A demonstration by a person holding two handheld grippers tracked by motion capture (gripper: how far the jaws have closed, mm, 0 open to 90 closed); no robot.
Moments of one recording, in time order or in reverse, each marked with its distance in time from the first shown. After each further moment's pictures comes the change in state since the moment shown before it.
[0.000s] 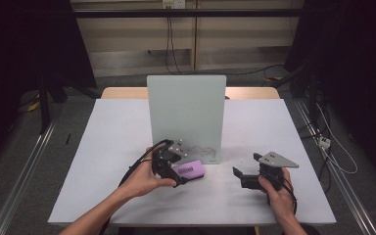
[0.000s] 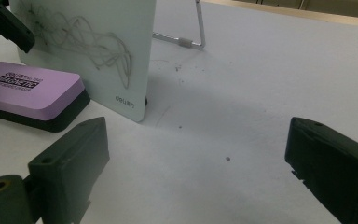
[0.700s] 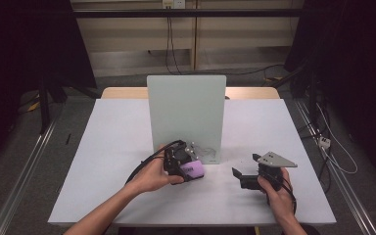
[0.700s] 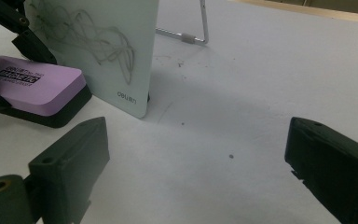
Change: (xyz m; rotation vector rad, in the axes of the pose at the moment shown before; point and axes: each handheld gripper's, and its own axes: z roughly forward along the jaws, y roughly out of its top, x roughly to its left) left arm 0.002 0.021 0.022 0.168 -0.003 0.091; right arm 0.001 0.000 0.002 0.016 0.008 -0.005
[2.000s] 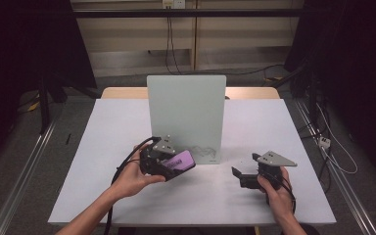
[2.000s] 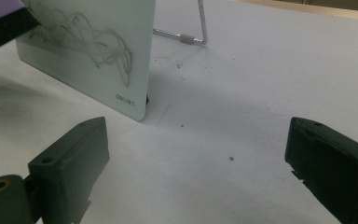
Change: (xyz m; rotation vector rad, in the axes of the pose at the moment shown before) left arm -0.006 -0.047 -0.053 -0.315 0.064 -0.115; right arm -0.001 0.001 0.002 0.000 -0.001 0.020
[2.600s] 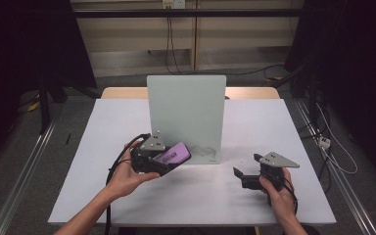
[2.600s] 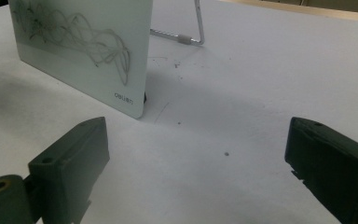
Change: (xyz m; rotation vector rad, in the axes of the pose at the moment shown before) left arm 0.003 -0.005 -0.020 -0.118 0.096 0.009; right arm -0.002 -0.002 -0.005 -0.007 -0.004 0.001
